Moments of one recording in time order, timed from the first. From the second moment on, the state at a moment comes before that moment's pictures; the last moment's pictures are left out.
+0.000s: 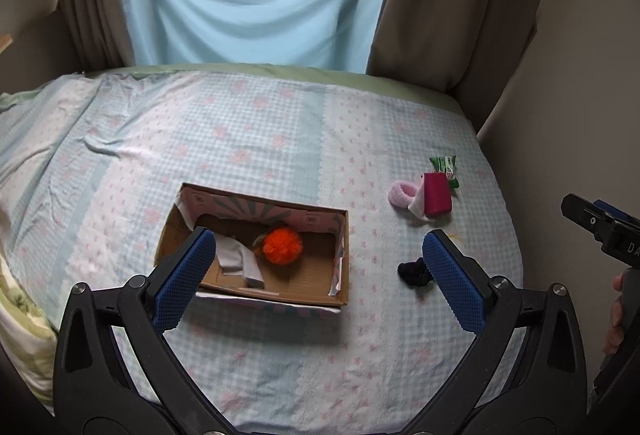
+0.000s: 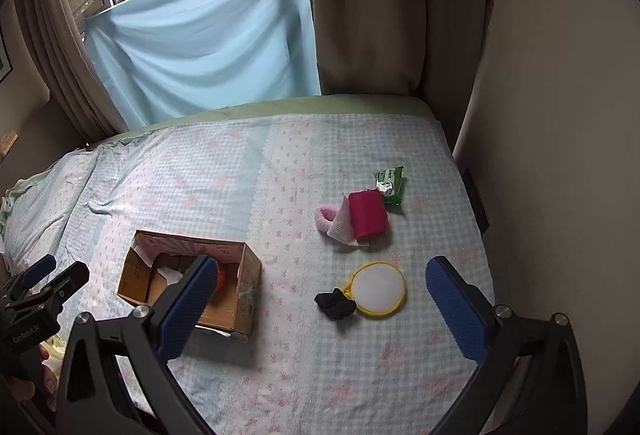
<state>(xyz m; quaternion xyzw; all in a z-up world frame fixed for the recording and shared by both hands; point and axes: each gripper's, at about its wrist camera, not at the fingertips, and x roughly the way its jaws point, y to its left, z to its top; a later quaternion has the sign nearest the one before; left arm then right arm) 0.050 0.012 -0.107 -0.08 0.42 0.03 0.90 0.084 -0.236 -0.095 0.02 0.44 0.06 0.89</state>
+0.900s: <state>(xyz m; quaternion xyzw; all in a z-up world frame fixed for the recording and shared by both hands) 0.305 -0.092 -0.287 -0.07 0.57 -0.07 0.82 0.244 -0.322 -0.238 0.07 0.51 0.03 0.85</state>
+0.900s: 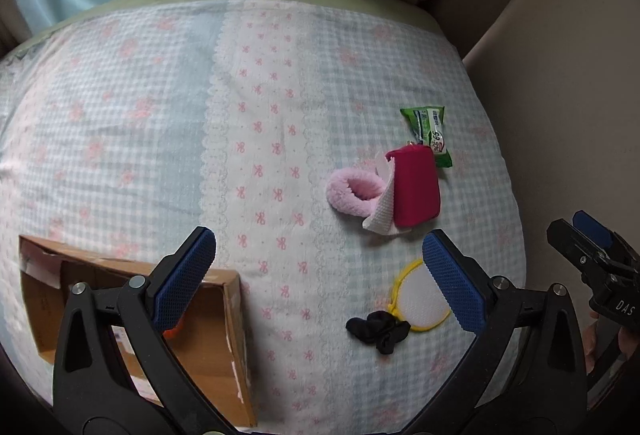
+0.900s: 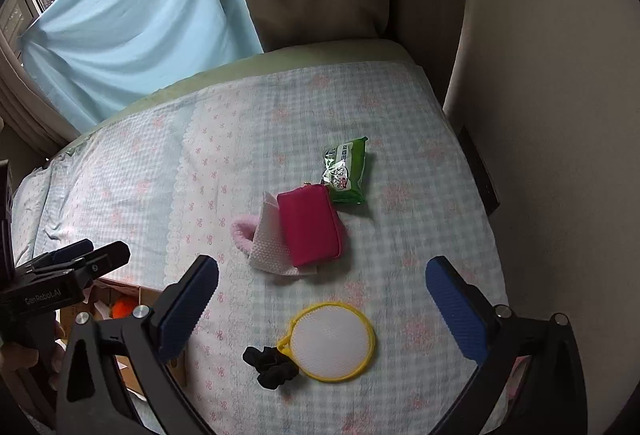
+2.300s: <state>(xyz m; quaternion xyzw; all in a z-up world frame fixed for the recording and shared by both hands) 0.397 -0.143 -0.430 0.00 0.61 -0.11 0.78 0.337 -0.310 -0.408 0.07 0.58 0.12 0.80</state>
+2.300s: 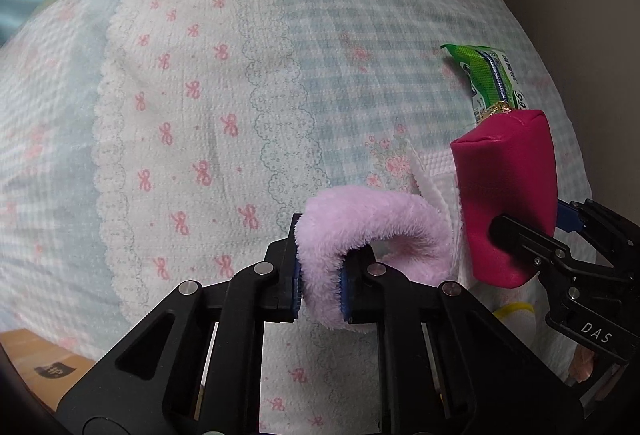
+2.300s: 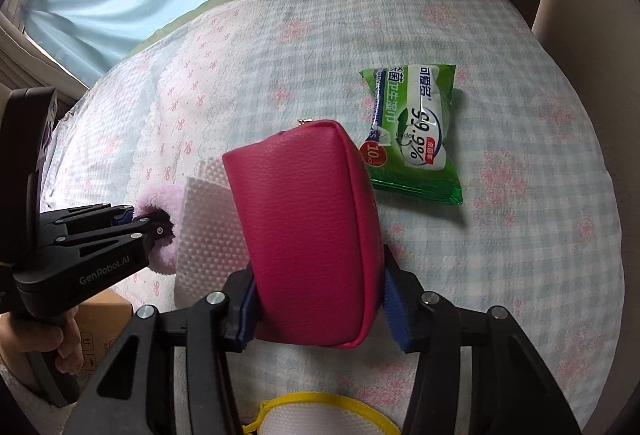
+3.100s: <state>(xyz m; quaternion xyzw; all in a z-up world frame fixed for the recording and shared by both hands) 0.297 -0.085 -0.241 -0.06 0.53 -0.08 0.84 0.271 -0.282 -0.240 0.07 0.50 0.13 0.85</state>
